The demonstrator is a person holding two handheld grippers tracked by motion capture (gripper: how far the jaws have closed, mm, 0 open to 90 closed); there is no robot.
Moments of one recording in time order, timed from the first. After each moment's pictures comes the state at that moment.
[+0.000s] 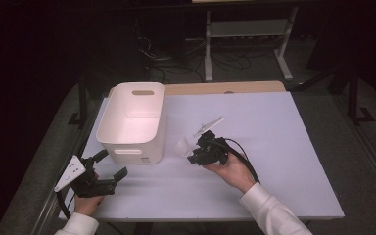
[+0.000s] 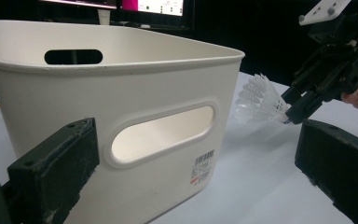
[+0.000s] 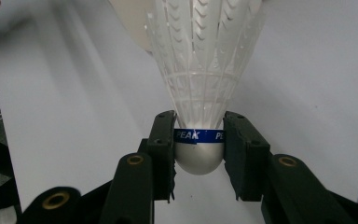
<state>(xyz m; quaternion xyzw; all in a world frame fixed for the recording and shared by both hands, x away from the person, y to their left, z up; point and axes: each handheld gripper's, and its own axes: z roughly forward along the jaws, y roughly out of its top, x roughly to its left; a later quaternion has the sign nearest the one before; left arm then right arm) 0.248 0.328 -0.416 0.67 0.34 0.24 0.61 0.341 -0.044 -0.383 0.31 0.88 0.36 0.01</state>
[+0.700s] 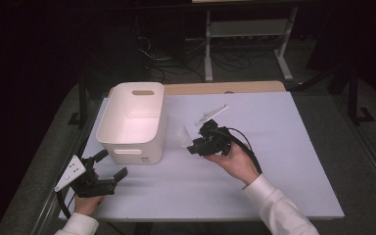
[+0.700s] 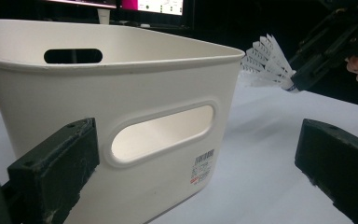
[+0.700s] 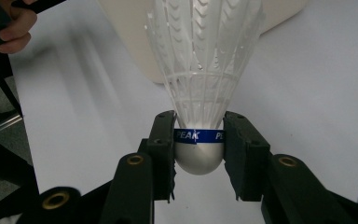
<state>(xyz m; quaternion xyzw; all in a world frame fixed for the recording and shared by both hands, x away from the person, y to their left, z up) 0.248 0.328 -0.416 0.67 0.34 0.24 0.61 0.347 -0.050 -0.345 0.30 0.87 0.38 0.02</state>
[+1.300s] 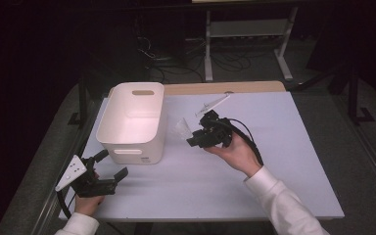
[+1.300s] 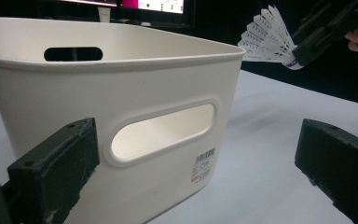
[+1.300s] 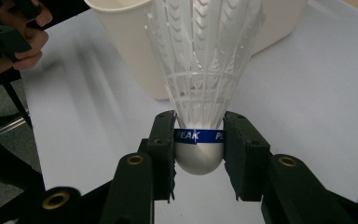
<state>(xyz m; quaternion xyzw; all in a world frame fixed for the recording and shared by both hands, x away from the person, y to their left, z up) 0.249 0.328 -0.416 0.68 0.34 0.24 0.61 0.357 -0.052 -0.323 0.29 0.87 0.39 0.02</state>
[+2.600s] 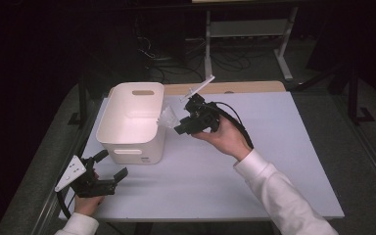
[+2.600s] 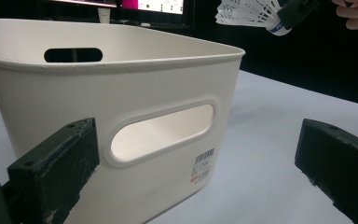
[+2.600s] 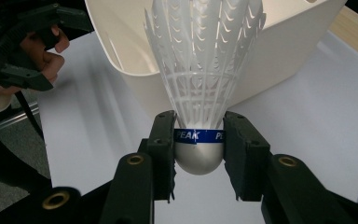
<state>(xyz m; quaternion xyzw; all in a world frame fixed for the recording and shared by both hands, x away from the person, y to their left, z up) 0.248 0.328 -0.416 0.67 0.34 0.24 0.61 0.375 -0.022 -0.283 0.26 0.89 0.38 0.03</state>
